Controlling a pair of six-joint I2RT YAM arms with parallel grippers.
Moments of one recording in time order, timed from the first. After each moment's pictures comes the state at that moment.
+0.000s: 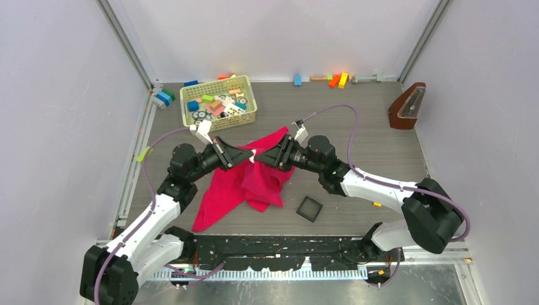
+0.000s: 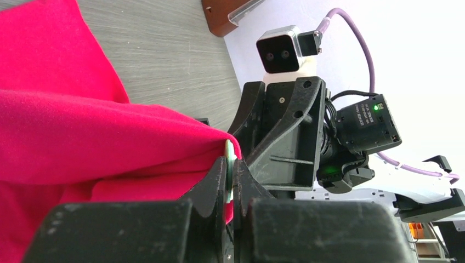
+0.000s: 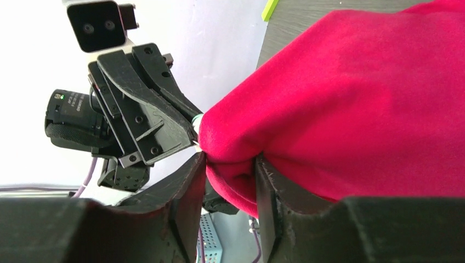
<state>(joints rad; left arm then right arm) -0.37 0.90 0.51 0.31 0.52 -1.01 0.76 1.38 0.71 0.54 -0.35 1.18</state>
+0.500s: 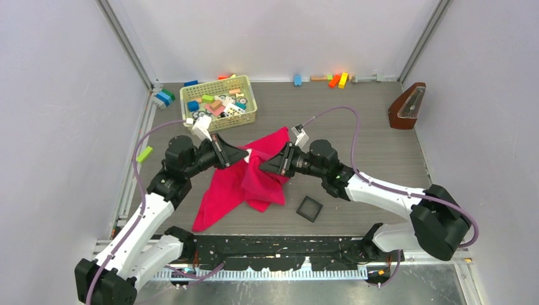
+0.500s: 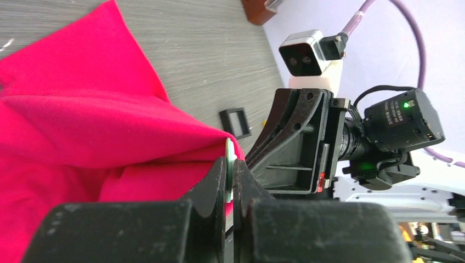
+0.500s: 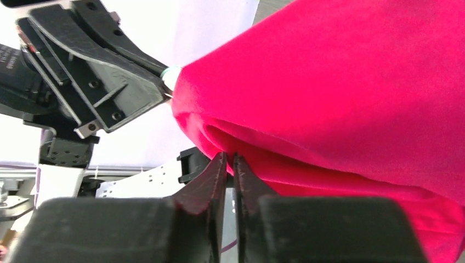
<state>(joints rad) -0.38 0.84 0.66 -0.01 0.47 -0.79 0.79 1.29 0.67 0.45 -0.36 1.09</state>
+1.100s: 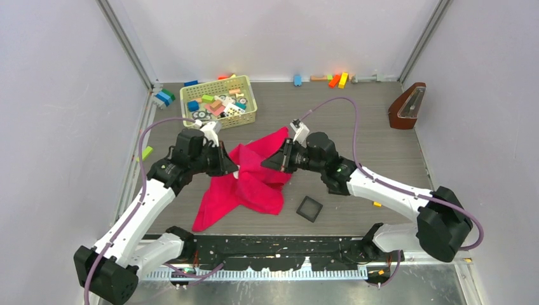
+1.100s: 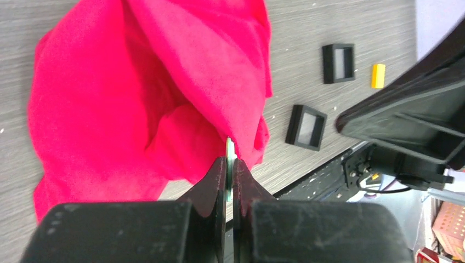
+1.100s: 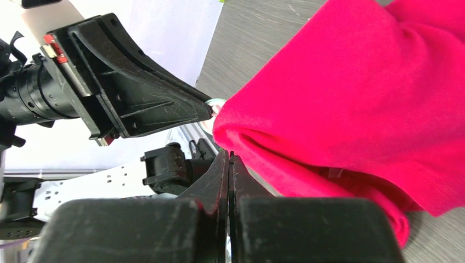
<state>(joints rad) -0.41 0.96 0.88 -0.58 0.32 -0.48 0.78 1.30 0.78 0.23 -0.33 0.92</state>
